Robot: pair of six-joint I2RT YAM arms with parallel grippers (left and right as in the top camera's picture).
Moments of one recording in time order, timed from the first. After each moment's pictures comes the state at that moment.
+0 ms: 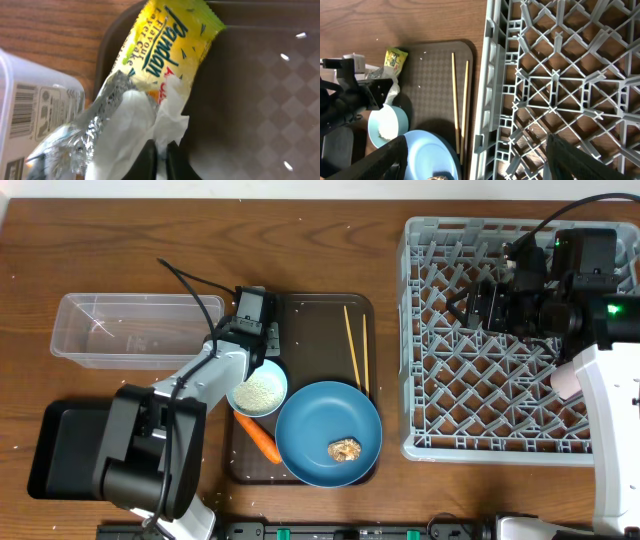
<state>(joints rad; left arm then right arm) -0.27 1.78 0.96 -0.23 -0.22 -0.28 -0.02 1.45 1.48 -1.06 -0.41 0.15</state>
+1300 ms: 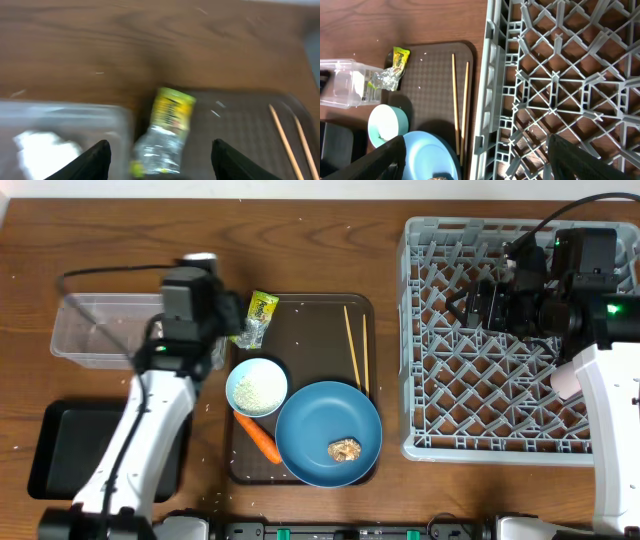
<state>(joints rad) -0.14 1.42 0.98 -0.30 0.02 -0.13 -0.02 1.45 1.48 -1.05 -0.41 0.15</state>
